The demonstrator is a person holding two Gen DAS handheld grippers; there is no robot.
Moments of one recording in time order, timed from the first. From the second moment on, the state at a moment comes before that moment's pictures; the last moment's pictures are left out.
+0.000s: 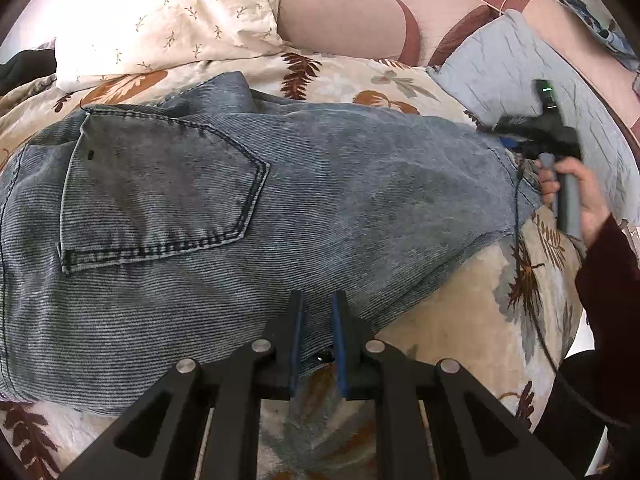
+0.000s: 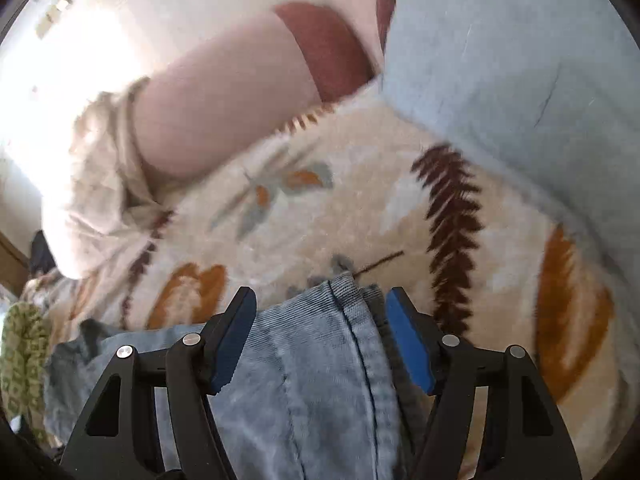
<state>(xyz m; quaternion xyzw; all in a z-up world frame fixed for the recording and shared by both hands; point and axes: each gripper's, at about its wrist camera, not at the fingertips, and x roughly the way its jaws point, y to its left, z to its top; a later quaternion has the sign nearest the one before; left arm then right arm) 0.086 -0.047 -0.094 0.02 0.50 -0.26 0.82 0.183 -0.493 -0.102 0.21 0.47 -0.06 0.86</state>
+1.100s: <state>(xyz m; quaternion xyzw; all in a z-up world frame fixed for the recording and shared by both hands) 0.101 -0.018 -0.090 -0.04 0.49 -0.27 0.83 0.282 -0.216 -0.103 0.16 0.58 0.32 0.73</state>
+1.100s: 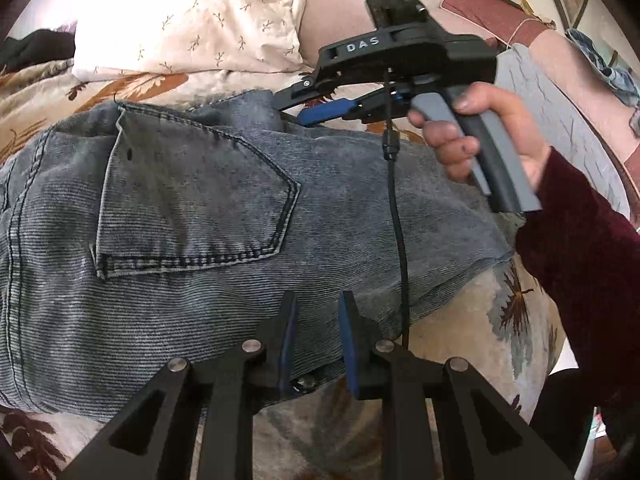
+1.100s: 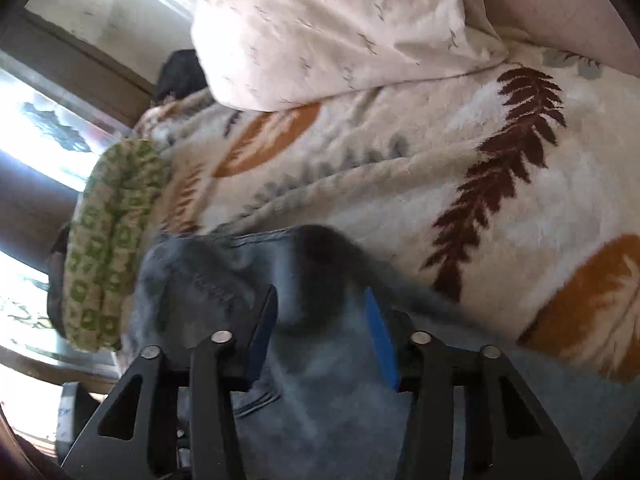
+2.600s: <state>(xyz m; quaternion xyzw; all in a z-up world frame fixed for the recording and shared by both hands) 0.108 -0.023 -0.097 -0.03 0.49 -0.26 0.83 0.299 -0.199 -0.126 0.12 0.61 0.40 0.67</state>
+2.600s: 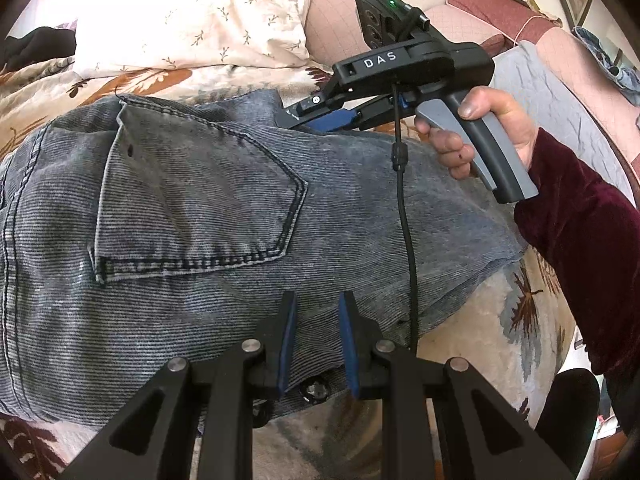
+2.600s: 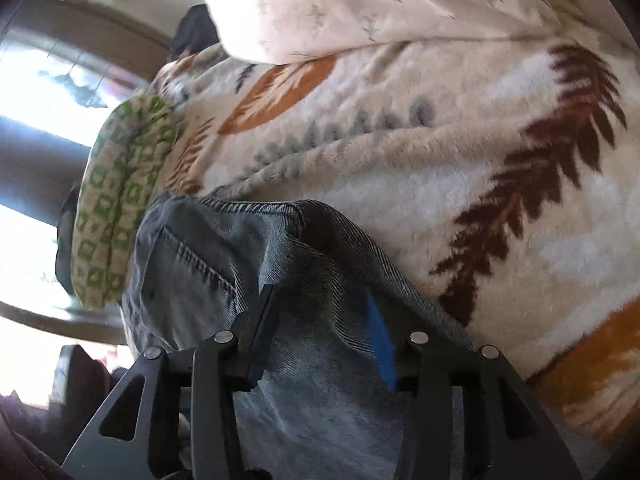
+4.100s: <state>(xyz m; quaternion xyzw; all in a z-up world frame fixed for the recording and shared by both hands) 0.107 -0.031 -0.099 0.00 0.48 -0.26 0.84 0.314 -0.159 -0.094 0.08 0.54 0.37 0.75</state>
